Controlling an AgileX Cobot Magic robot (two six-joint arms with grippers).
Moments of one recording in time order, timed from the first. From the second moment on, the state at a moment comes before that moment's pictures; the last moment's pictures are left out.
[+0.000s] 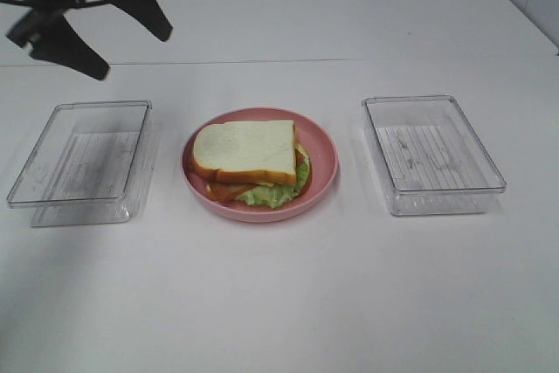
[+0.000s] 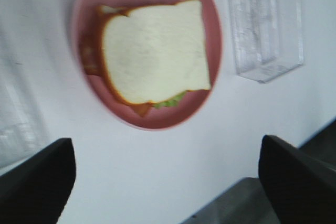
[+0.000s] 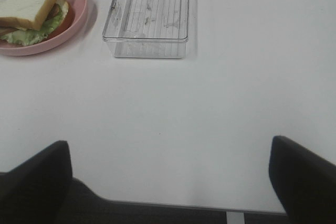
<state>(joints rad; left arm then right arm) -0.10 1.93 -1.69 -0.60 1.20 0.09 0.02 0.00 -0.47 0.05 1.13 0.00</state>
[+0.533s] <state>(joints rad) -0.09 1.25 -1.56 -0.15 1.21 -0.09 0.02 0.00 -0.47 0.06 1.13 0.00</state>
